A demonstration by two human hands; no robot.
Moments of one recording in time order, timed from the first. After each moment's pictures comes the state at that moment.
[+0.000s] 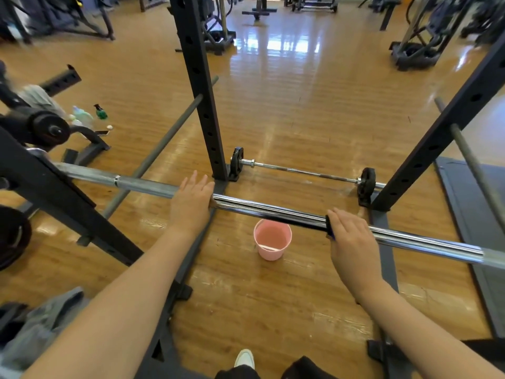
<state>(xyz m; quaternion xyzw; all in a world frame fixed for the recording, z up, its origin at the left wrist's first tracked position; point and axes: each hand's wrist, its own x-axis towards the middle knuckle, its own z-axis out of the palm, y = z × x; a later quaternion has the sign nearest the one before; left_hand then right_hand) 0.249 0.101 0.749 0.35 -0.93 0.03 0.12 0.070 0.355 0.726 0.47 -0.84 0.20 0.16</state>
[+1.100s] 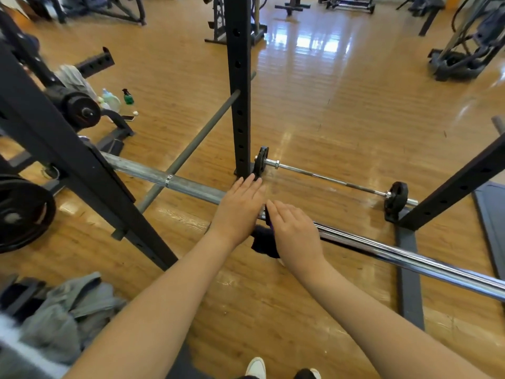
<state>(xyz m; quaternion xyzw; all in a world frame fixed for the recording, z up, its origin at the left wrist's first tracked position) 0.265 0.058 0.740 0.25 -0.96 0.05 0.10 0.174 0.174 0.728 0.62 -0.75 0.19 0.12</state>
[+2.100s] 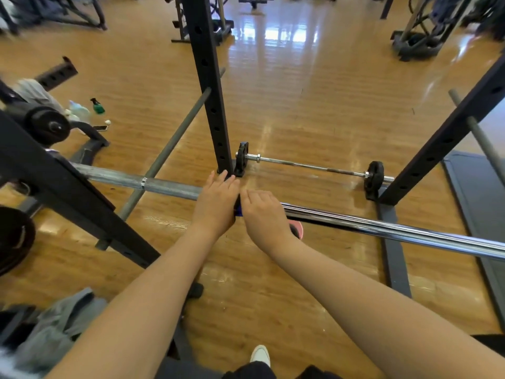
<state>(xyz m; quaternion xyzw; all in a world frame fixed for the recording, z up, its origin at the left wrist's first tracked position) 0.263 0.067 0.749 0.26 -0.96 0.04 0.08 0.183 0.164 0.737 0.60 -0.77 0.15 0.15</state>
